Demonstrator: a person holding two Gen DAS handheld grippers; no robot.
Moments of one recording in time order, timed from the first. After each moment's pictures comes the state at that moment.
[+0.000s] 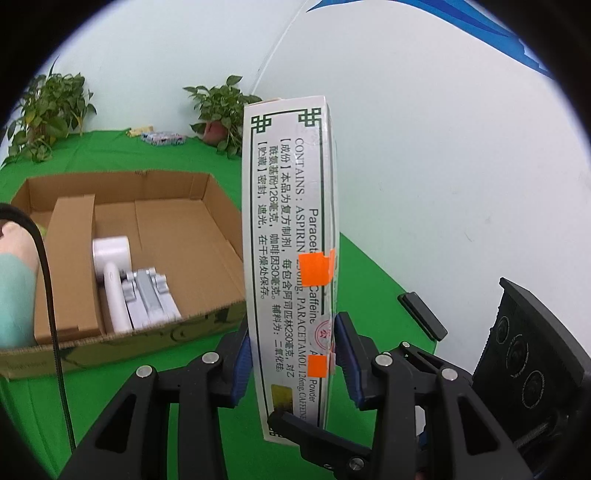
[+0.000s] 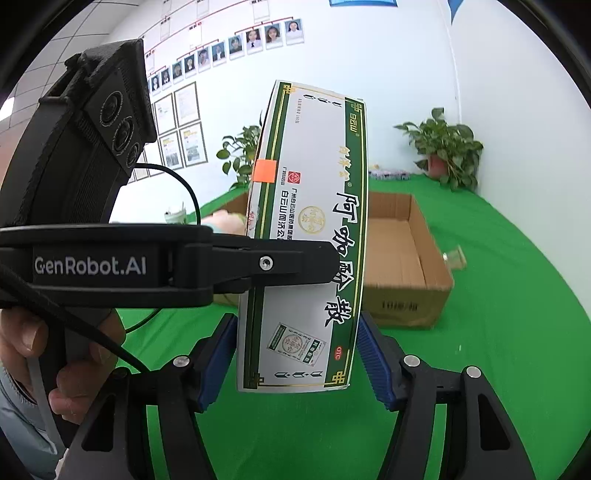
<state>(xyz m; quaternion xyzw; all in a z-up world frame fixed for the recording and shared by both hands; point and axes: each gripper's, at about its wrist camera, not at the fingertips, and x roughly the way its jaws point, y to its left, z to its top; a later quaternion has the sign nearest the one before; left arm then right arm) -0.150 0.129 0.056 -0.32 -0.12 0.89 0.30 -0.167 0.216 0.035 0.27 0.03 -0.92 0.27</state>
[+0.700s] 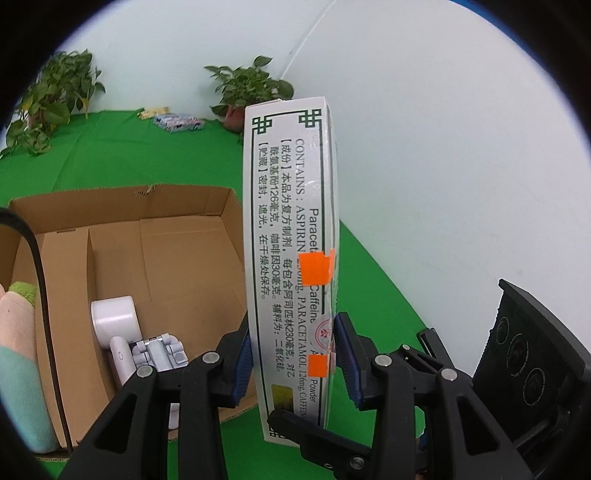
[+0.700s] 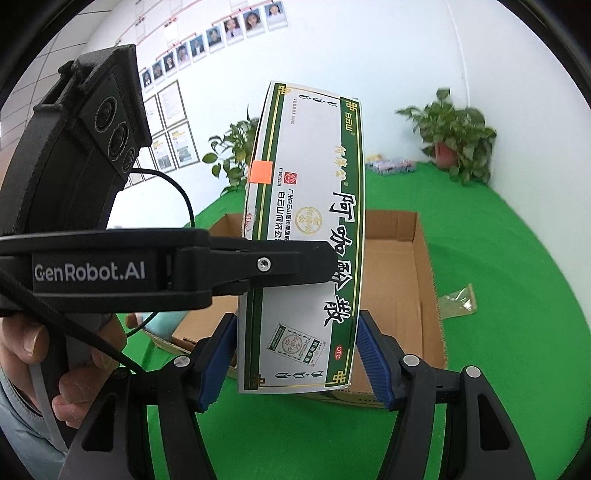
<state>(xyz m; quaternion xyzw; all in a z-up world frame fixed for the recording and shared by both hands) -0.281 0.124 0.087 -0.39 -0.15 0.87 0.27 -0.300 0.211 0.101 0.33 0.00 -0.90 0.28</state>
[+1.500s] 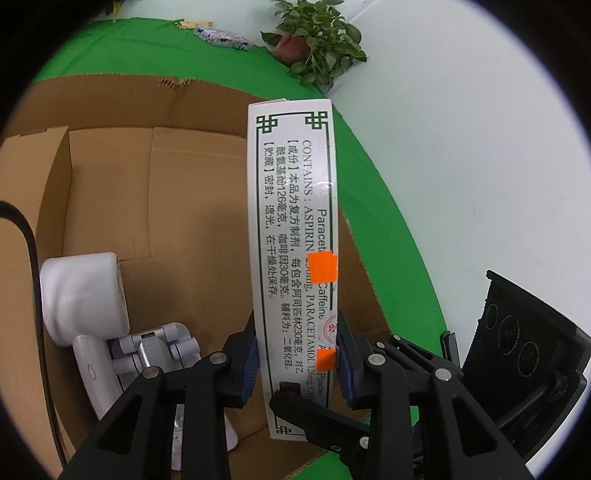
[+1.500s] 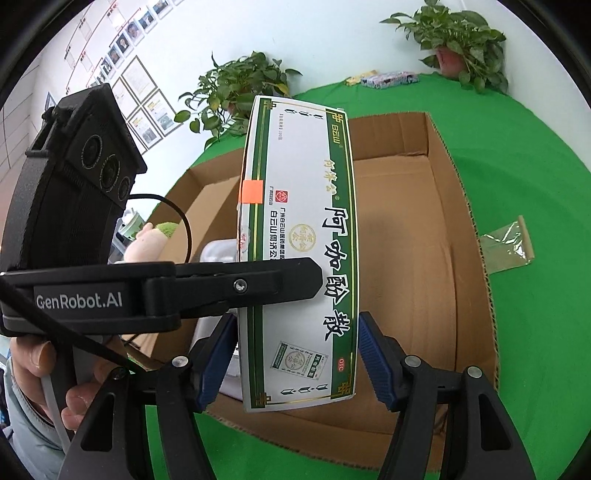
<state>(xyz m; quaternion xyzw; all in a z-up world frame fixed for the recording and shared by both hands) -0.364 0.116 -0.018 -0.51 -0.22 0.80 0.24 -0.409 0.207 0.000 0.47 -0.05 -0.83 0.30</state>
